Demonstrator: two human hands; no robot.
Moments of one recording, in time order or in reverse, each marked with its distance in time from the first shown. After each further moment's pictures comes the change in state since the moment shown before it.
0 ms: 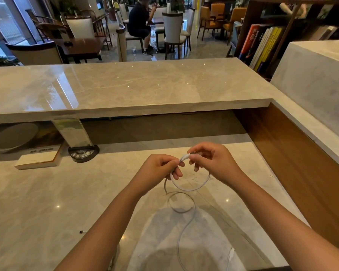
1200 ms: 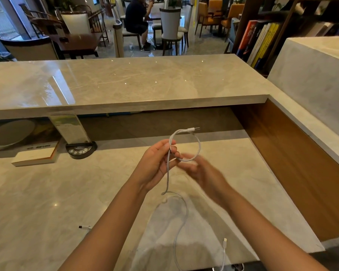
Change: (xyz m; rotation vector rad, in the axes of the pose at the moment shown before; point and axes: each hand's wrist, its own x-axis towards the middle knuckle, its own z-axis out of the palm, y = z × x) left_hand 0.002 0.004 0.008 -0.931 -0.007 -0.030; right_hand -0.023 0.030 0.038 0.696 -0.066 0.339
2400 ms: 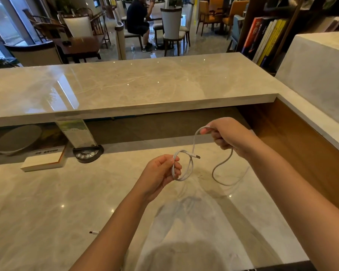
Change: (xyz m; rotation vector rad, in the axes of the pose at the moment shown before) left_hand -0.001 -0.008 -0.030 0.254 0.075 -0.069; right_hand 0.040 -0.111 -0.002 -0.520 0.191 0.142
